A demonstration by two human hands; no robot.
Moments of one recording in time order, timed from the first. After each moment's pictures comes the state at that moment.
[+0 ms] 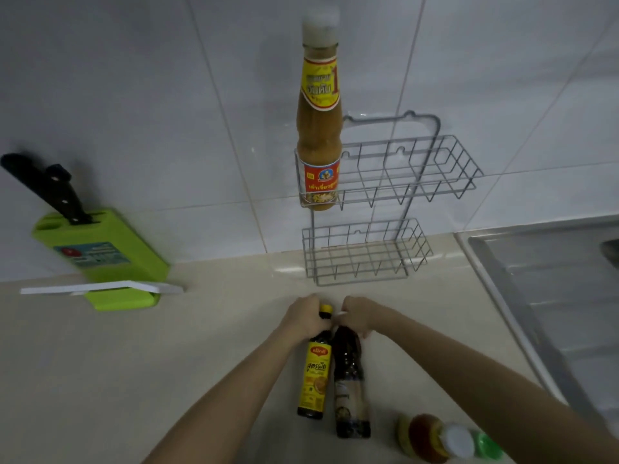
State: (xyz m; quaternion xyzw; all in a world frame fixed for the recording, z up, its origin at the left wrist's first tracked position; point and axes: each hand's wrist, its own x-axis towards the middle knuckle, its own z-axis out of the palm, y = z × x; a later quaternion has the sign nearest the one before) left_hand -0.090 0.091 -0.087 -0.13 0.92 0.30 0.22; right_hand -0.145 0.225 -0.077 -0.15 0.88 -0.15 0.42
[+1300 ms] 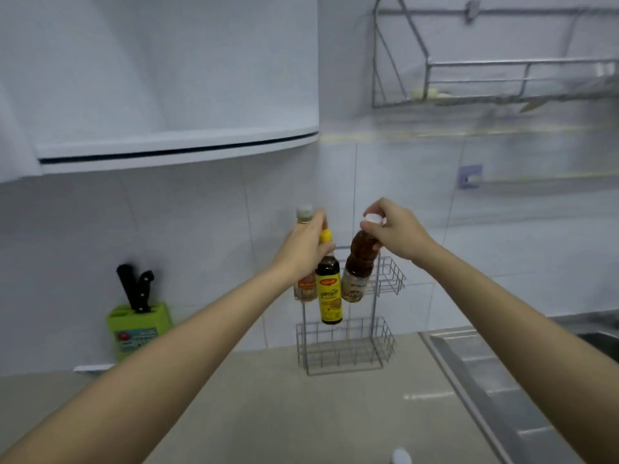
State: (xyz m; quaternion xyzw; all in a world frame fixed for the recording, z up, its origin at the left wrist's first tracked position) left_hand -0.074 0.126 0.244 0.04 0.94 0.28 -0.20; right_hand -0.140 0.309 0.263 -0.24 0.87 -0.42 -0.11
